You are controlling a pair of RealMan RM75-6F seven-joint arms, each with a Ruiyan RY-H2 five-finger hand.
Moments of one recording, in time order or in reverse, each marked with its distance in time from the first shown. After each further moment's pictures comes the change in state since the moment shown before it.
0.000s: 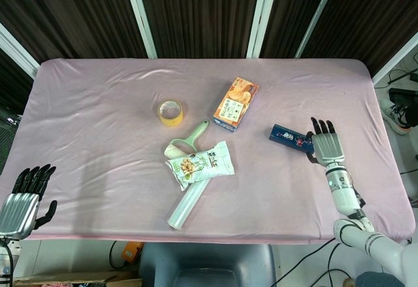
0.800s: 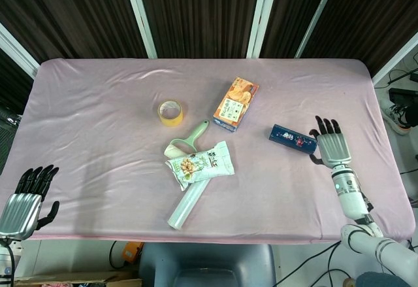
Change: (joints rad) left arm -0.004 -0.001 0.004 0.002 0.013 -0.005 -0.002; right arm -0.041 0.060 0.009 -0.085 -0.049 0.060 0.035
